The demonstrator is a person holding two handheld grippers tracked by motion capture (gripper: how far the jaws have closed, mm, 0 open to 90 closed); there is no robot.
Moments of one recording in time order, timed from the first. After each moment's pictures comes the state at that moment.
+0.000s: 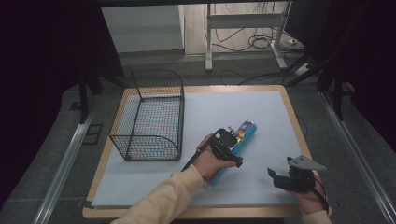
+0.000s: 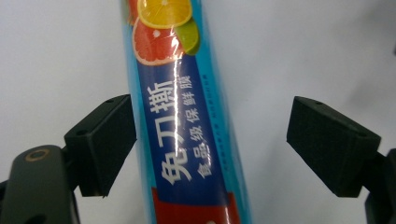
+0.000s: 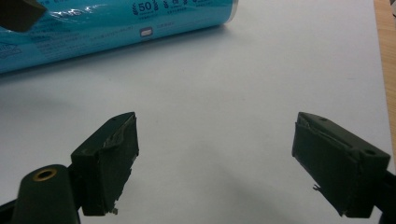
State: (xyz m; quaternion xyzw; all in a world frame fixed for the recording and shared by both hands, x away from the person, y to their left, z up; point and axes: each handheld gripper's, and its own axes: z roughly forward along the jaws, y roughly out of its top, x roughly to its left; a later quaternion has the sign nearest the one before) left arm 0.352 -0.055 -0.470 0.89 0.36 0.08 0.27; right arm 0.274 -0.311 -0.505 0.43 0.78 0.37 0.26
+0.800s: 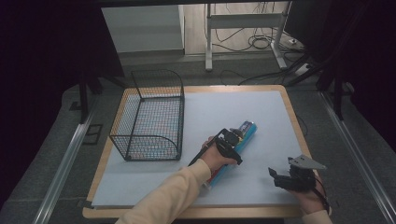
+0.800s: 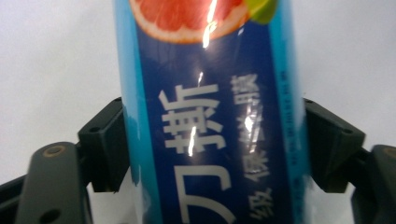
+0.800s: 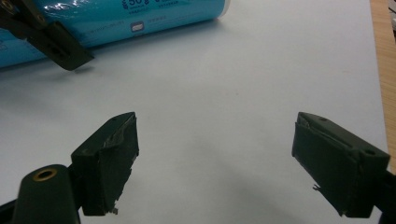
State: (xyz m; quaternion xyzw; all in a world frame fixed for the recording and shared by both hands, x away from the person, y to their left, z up) left arm 0.384 -0.072 -0.504 0.90 0.40 0.04 0.17; right arm 0.276 -0.313 -0.507 0.44 0.78 0.36 0.26
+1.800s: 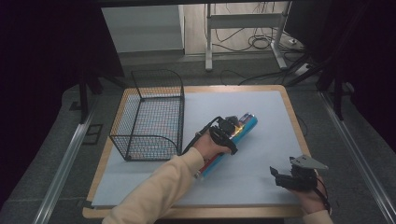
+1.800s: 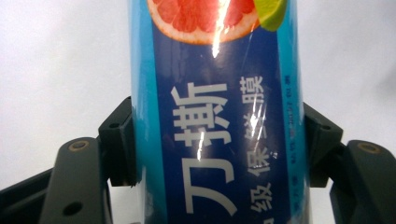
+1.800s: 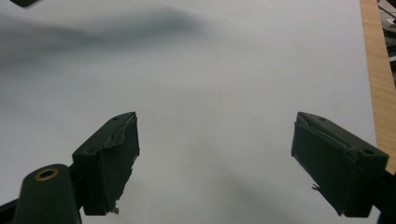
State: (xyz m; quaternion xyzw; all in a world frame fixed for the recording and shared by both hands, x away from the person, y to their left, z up) left arm 0.391 -0.046 -0.450 0.90 0.38 0.02 0.19; right arm 0.276 -0.317 -0.506 0.45 0.77 0.37 0.27
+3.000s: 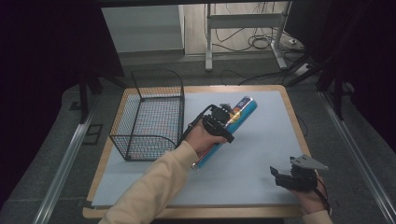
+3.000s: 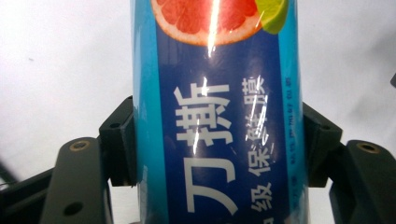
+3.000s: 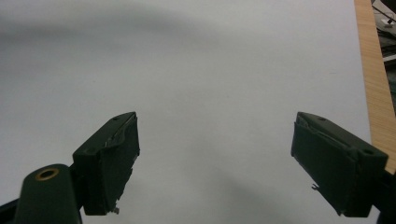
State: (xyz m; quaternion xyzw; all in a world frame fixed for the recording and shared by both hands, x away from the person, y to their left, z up) left arm 0.392 -0.023 -0.406 0.88 0.39 0.06 0.26; right arm 0.274 -0.315 -0.504 0.45 0.77 0.36 0.27
